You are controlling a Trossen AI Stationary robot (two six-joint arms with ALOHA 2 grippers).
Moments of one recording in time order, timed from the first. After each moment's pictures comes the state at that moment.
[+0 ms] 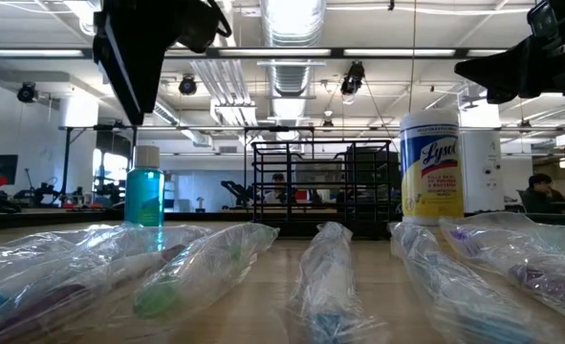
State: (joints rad) left arm -0.26 1.63 1.38 -1.18 -0.10 -0.89; right arm 0.20 0.09 0.01 0.19 0.37 -0.17
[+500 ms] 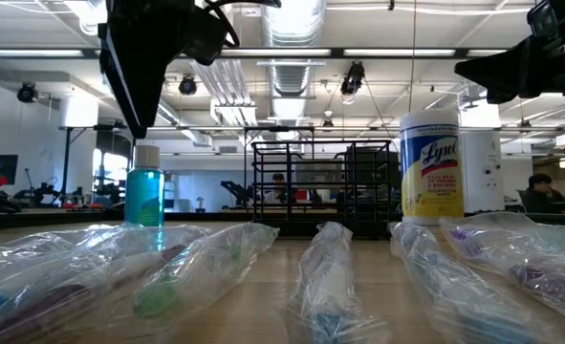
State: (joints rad) left arm -0.26 1.68 1.38 -1.15 -0.06 -0.84; right arm 0.20 0.09 0.01 0.19 0.37 -0.16
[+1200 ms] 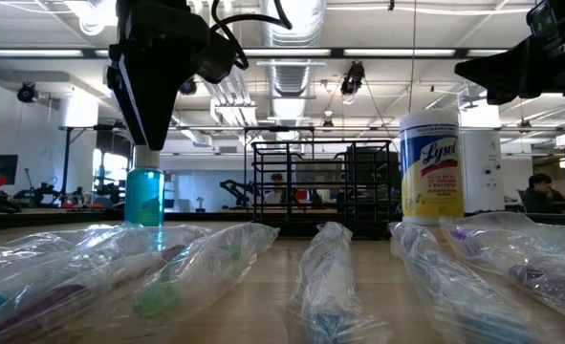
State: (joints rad) left arm -0.25 1.74 1.38 -1.12 -0.07 -0.85; right arm 0.20 0.09 0.01 0.19 0.37 -0.15
